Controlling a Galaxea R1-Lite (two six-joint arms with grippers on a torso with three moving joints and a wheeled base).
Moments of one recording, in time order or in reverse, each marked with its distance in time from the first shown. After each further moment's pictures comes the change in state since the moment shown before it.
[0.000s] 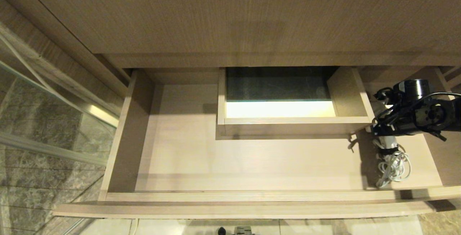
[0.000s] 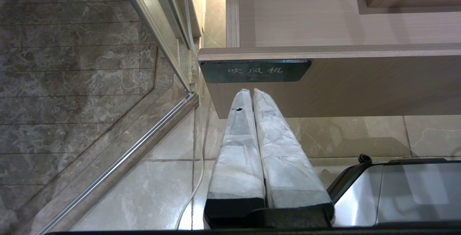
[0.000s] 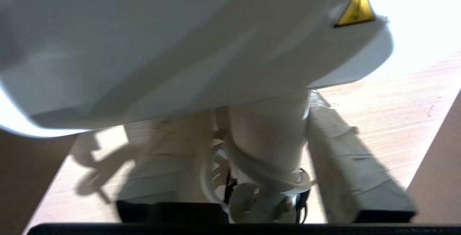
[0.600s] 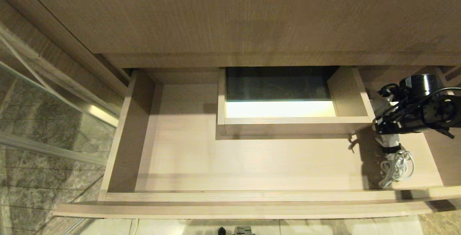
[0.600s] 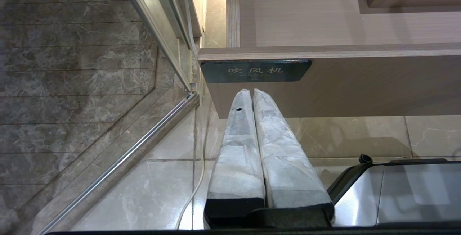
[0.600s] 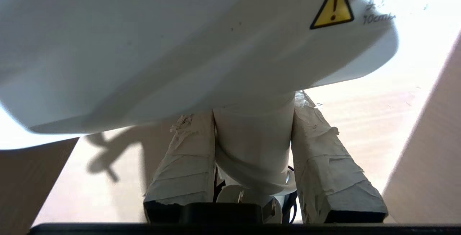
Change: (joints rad) left arm 0.000 0.000 0.000 0.000 0.000 0.000; right arm 0.000 -0.075 0.015 0.043 0.002 -0.011
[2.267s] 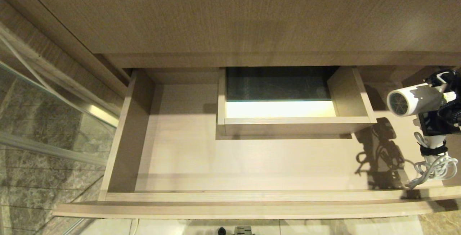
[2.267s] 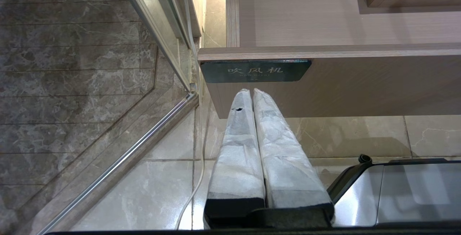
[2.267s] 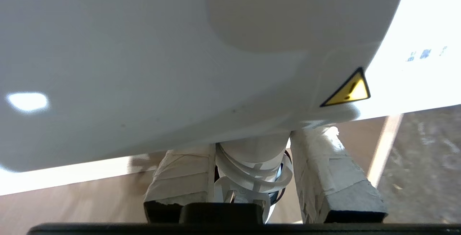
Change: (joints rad) left arm 0.000 0.000 0.000 0.000 0.000 0.000; right arm -0.058 -0.406 0.250 0.000 -0.009 -0.136
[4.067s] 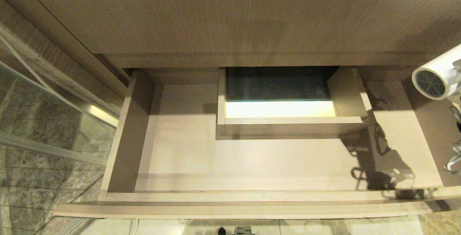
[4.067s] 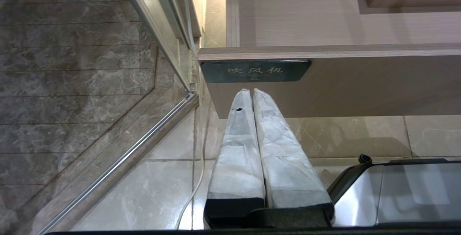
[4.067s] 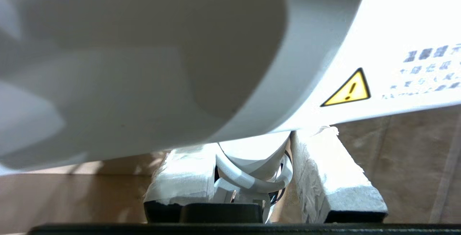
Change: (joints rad) left arm 0.000 0.000 0.000 0.000 0.000 0.000; right arm 0.053 -0.320 0.023 0.003 0.011 -0.262
